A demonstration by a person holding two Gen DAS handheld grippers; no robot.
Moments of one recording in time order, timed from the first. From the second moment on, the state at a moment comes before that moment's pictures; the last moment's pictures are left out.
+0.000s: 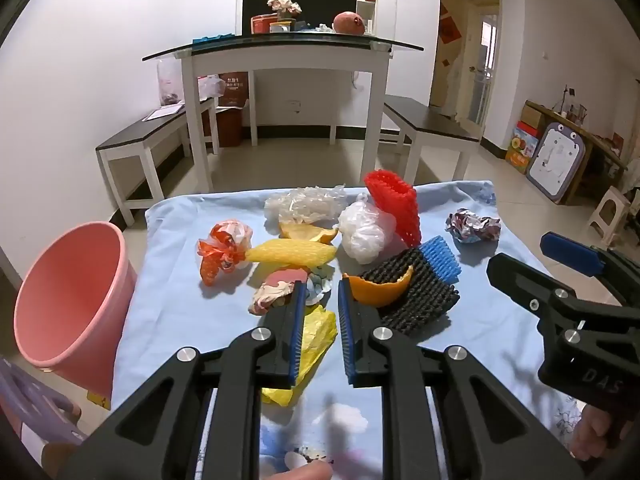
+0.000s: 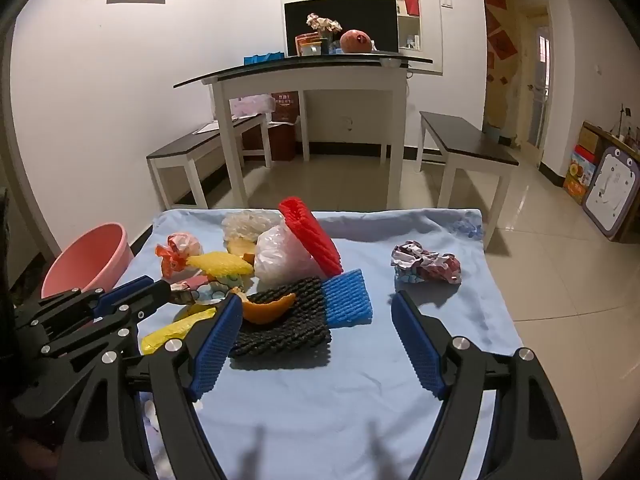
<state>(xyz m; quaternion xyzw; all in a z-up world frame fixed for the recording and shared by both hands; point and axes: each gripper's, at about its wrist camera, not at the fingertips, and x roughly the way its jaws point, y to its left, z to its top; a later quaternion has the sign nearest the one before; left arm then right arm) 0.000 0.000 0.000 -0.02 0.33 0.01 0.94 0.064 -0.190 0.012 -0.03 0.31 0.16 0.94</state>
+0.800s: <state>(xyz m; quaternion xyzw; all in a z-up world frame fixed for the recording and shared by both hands) -0.004 0.008 0.005 -0.02 0.33 0.02 0.94 0.058 -0.185 0.015 -0.03 0.30 0.17 0.94</state>
